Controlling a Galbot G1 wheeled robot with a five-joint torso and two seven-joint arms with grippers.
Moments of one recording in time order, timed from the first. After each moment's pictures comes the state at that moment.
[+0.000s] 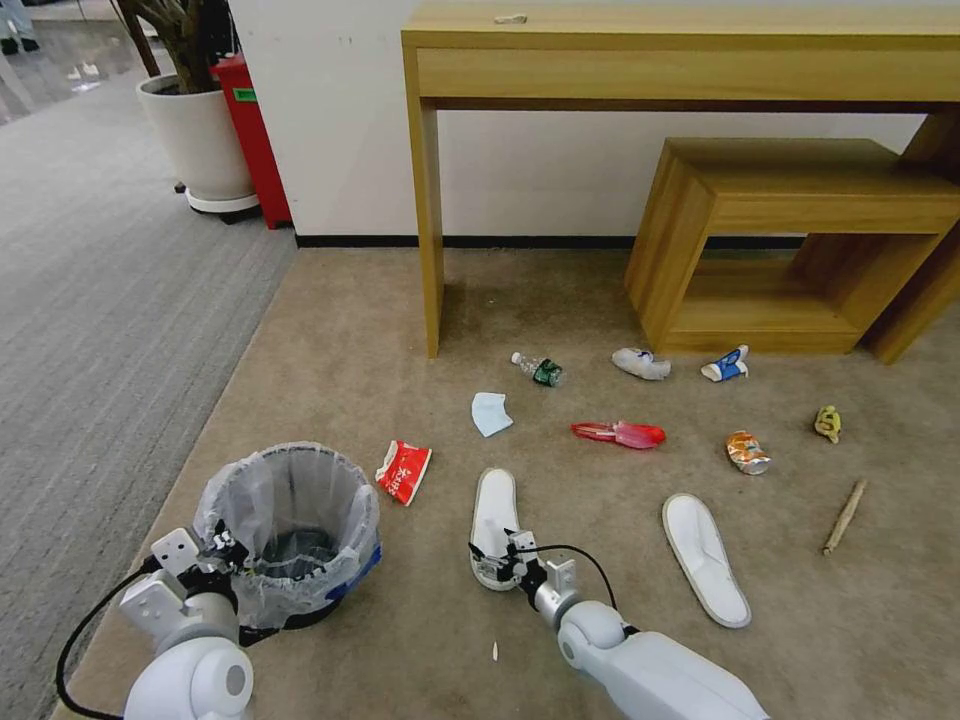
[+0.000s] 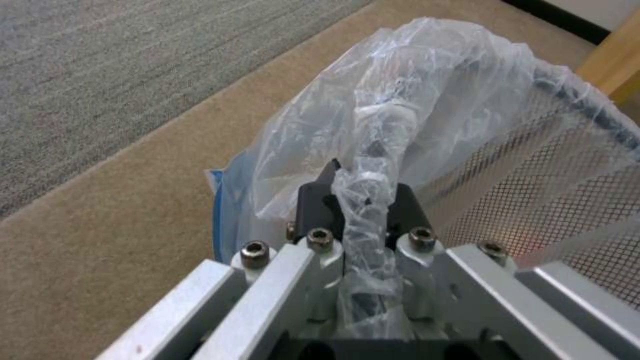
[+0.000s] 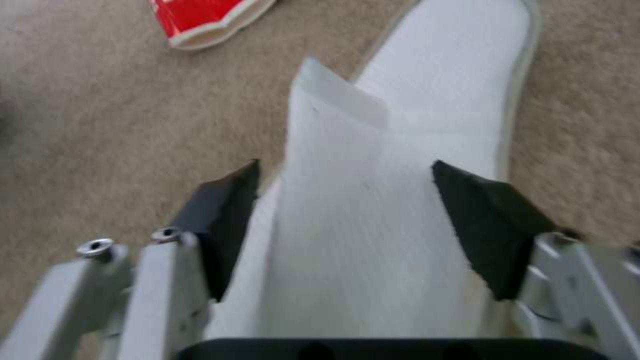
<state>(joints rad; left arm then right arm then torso) 1.52 -1.56 -0.77 -2.09 -0.48 0.39 -0.39 -0.81 1.19 -0.48 1.00 0.78 0.24 -0.01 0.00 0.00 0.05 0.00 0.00</state>
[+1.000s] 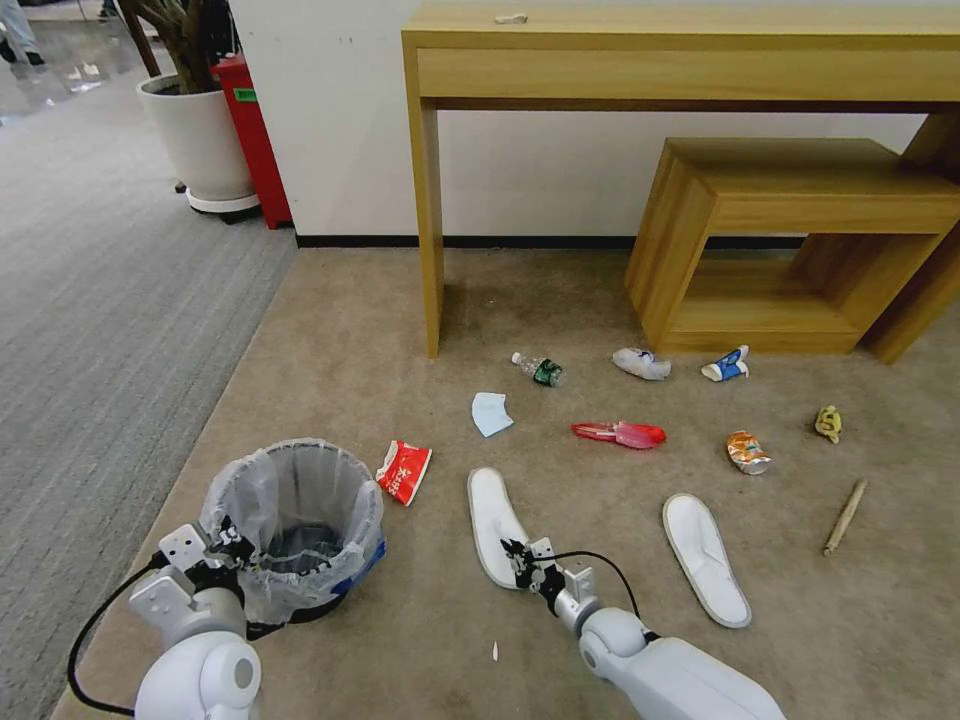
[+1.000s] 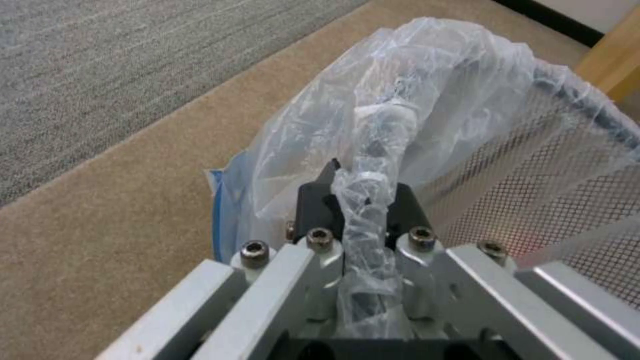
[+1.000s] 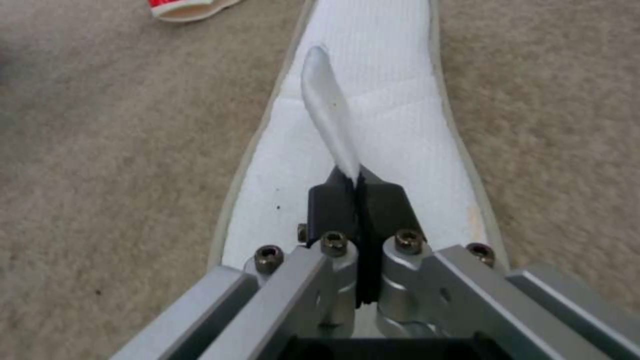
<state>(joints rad) 1.51 -1.57 -0.76 -2.07 -0.48 0.37 -0.39 -0.82 1.16 -0.46 0.97 0.70 0.29 -0.05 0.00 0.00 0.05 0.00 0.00</state>
